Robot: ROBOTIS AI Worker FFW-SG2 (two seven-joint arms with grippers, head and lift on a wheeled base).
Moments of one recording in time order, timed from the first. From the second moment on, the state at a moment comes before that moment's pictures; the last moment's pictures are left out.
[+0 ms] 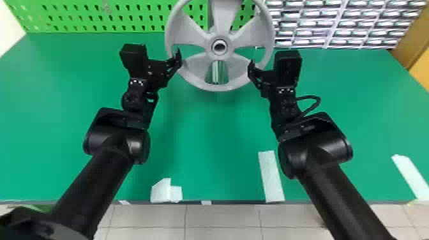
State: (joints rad) left arm -0.44 0.13 -0.27 -1.00 0.18 -0.35 0.02; right arm -0.32 -0.04 0.30 -1.28 0.00 -0.05 -0.31
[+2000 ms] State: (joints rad) left arm -0.01 0.15 -0.02 -1.53 0.16 -0.17 -0.08; right arm -0.13 -0.06 0.25 -1.43 -0.04 -0.12 -0.15
